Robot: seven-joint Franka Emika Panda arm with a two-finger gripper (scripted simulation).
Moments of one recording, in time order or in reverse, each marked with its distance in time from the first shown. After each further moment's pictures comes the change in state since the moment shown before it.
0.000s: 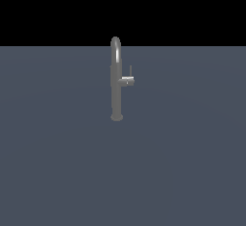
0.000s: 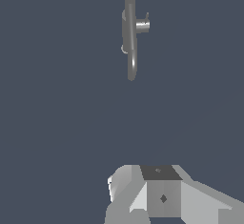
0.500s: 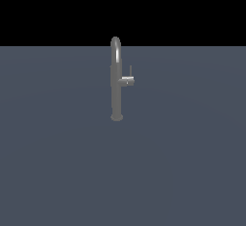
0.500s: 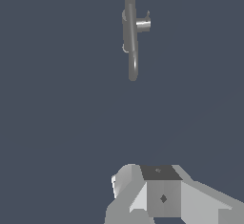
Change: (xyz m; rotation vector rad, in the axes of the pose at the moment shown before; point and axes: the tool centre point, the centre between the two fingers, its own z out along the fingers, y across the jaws) arm 0.008 -0.001 0.000 0.019 -0.019 0.019
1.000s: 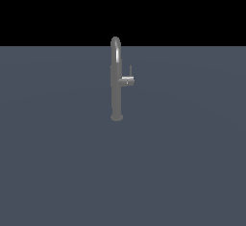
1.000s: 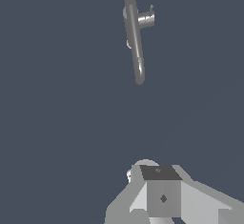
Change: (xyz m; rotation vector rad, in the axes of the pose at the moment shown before) arm 0.034 -0.004 0.003 0.080 -0.086 0.084
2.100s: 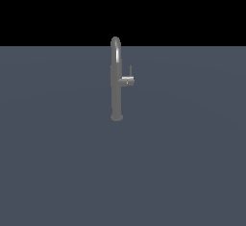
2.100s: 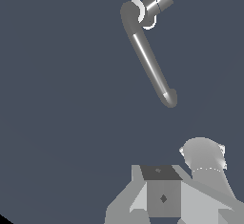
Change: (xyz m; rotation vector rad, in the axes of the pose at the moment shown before) arm 0.126 -0.002 0.025 0.307 -0.327 0.319
